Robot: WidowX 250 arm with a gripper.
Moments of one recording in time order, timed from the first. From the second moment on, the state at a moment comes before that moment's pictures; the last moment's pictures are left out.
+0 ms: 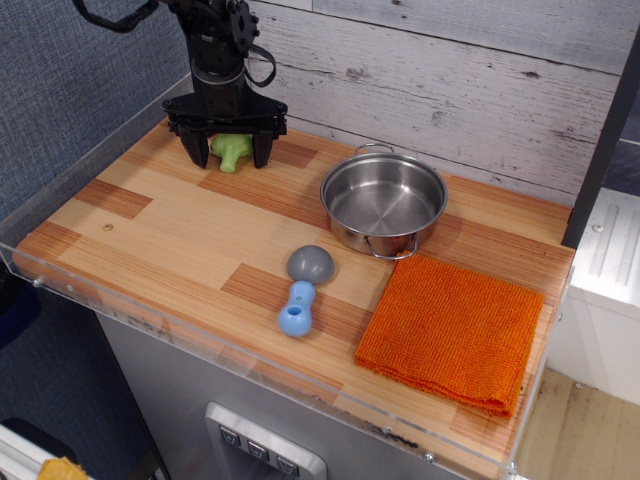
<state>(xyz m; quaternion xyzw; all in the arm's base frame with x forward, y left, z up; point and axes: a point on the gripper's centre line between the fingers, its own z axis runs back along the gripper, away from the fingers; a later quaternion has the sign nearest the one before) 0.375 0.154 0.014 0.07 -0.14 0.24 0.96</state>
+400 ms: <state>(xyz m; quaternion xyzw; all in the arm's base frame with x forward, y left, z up) 0.364 0.155 0.017 0.06 -0.14 0.24 0.96</state>
